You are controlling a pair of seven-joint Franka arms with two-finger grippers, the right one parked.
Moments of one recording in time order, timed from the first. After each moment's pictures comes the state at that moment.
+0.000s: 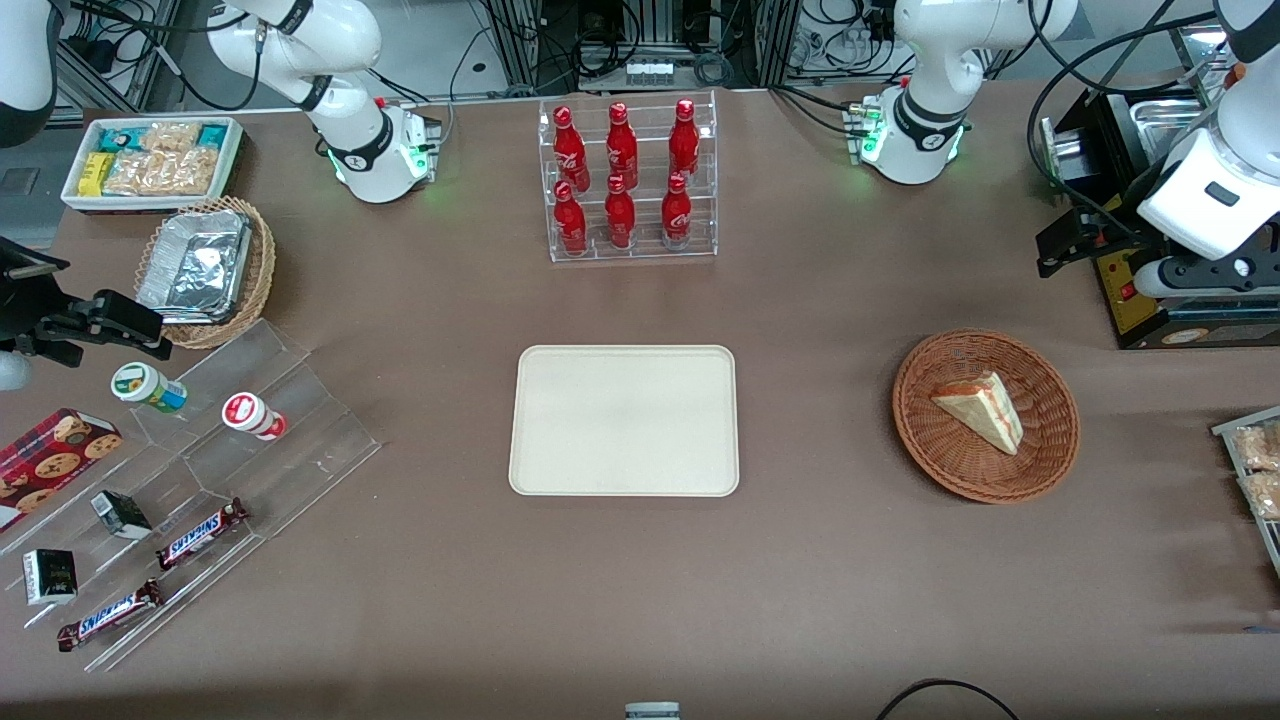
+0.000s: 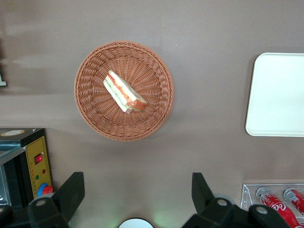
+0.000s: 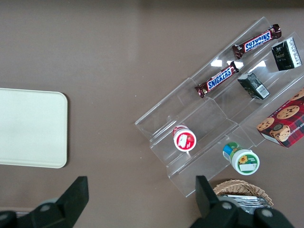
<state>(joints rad) -0.05 -0.04 -0.06 -1.60 0.00 1.49 -0.11</state>
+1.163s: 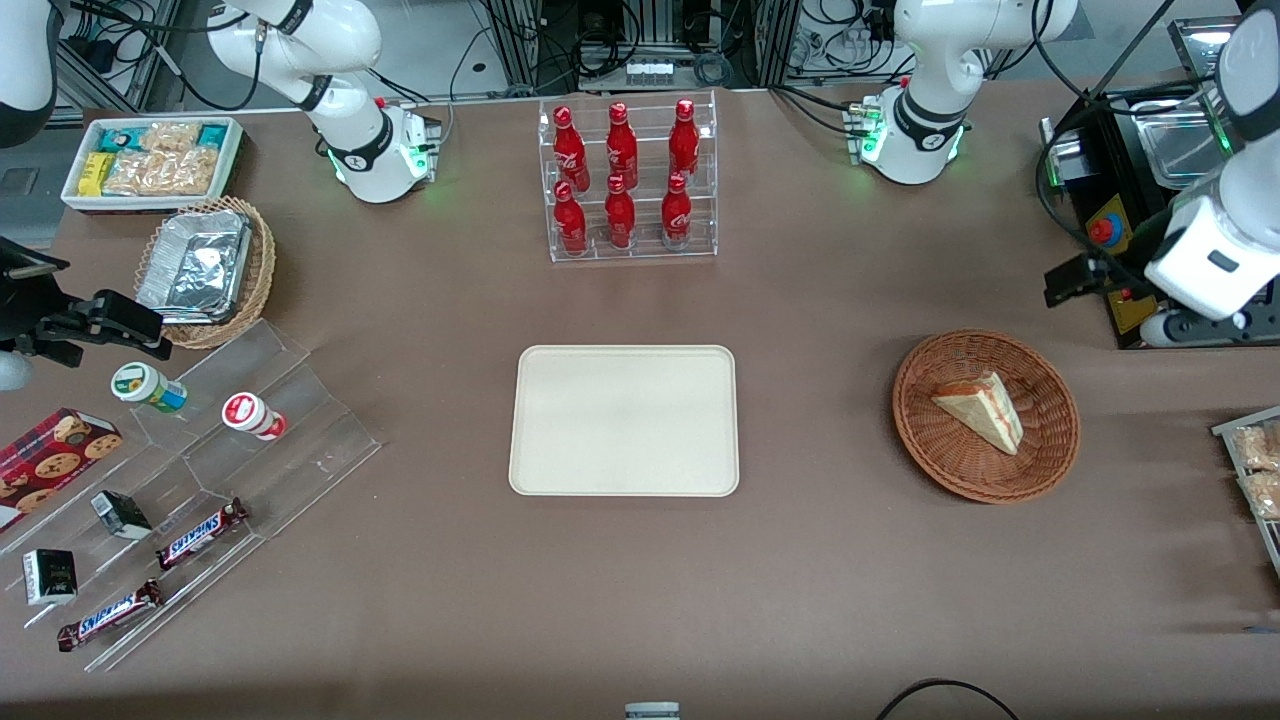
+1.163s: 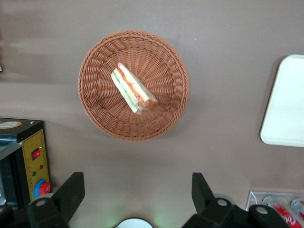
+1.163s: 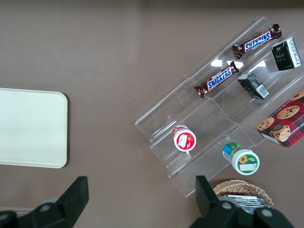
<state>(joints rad) -0.03 0.04 -0.01 -1.65 0.00 1.56 -0.14</state>
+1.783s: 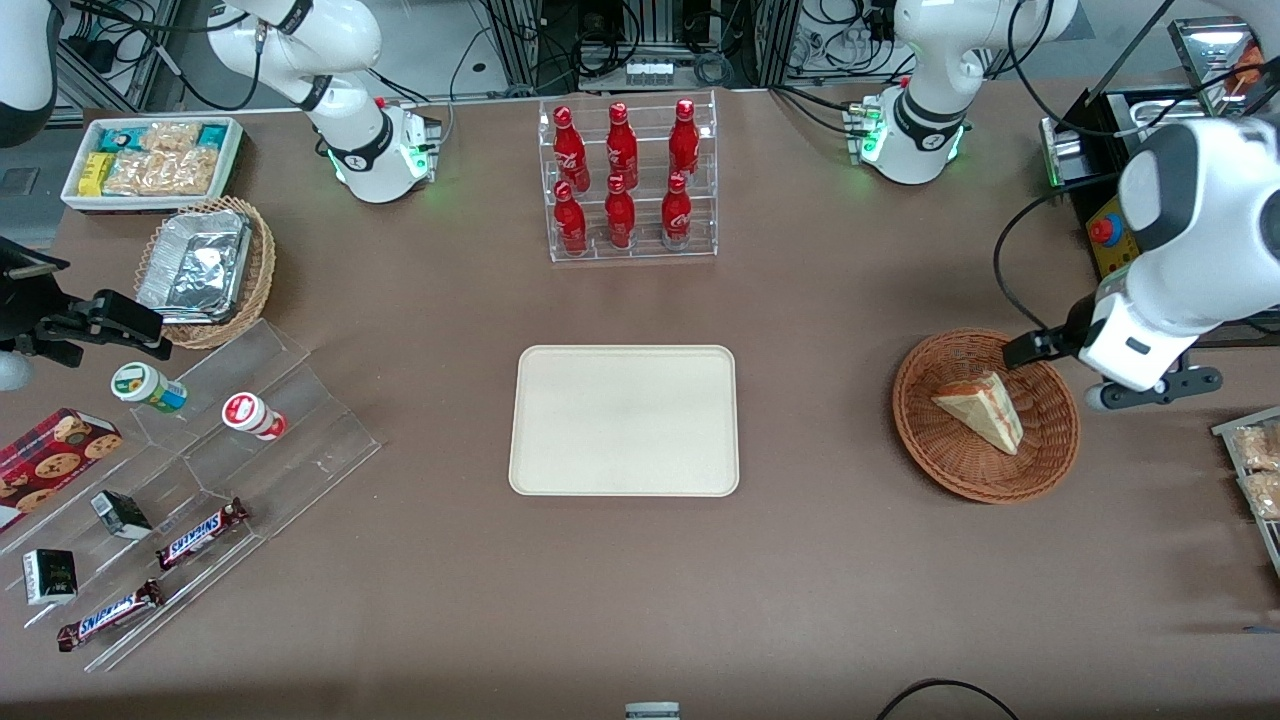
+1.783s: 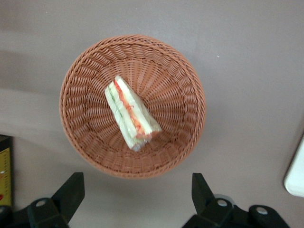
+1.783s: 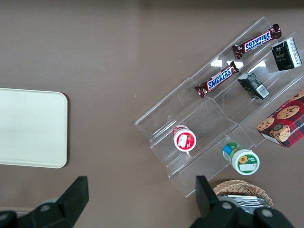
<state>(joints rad) -0.03 0.07 0.01 -1.96 0.00 1.96 -0.22</state>
